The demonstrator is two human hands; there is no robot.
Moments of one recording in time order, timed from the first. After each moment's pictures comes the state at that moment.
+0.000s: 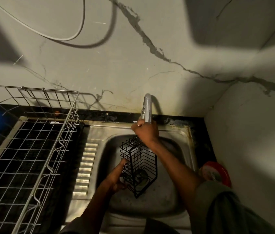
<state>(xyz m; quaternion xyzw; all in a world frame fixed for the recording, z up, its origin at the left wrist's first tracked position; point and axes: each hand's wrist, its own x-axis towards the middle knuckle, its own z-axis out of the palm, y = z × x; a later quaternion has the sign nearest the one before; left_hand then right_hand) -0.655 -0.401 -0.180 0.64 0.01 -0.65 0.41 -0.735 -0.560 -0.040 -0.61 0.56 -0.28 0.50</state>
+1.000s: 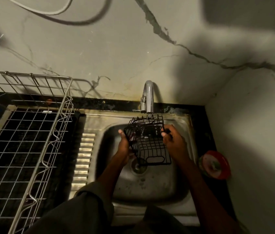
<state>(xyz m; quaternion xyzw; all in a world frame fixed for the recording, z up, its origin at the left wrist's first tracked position) -0.666 -0.479 -0.155 0.61 0.03 -0.63 0.48 -0.854 -0.541 -0.096 -0.72 0.54 -0.25 0.37</state>
